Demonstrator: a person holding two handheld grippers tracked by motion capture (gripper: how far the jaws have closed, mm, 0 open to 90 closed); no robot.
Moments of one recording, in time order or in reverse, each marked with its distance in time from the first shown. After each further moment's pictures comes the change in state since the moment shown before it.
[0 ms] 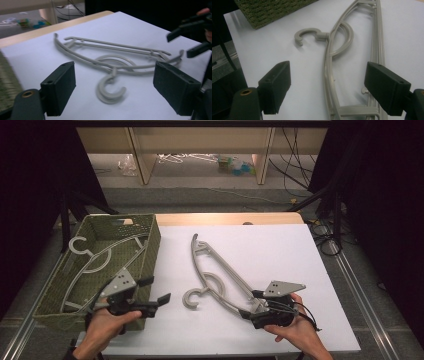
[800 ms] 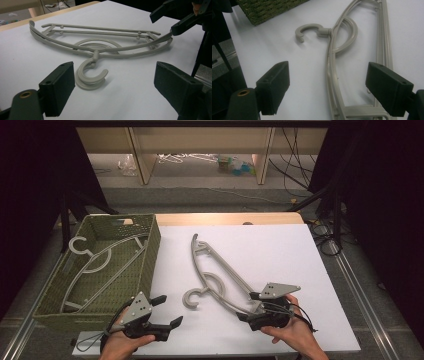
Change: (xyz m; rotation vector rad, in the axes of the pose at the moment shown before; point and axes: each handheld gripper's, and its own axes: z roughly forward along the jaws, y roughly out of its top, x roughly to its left) left arm -0.024 -0.042 0.014 0.009 -0.012 0.043; right arm 0.003 -0.004 0.011 0.031 0.005 0.002
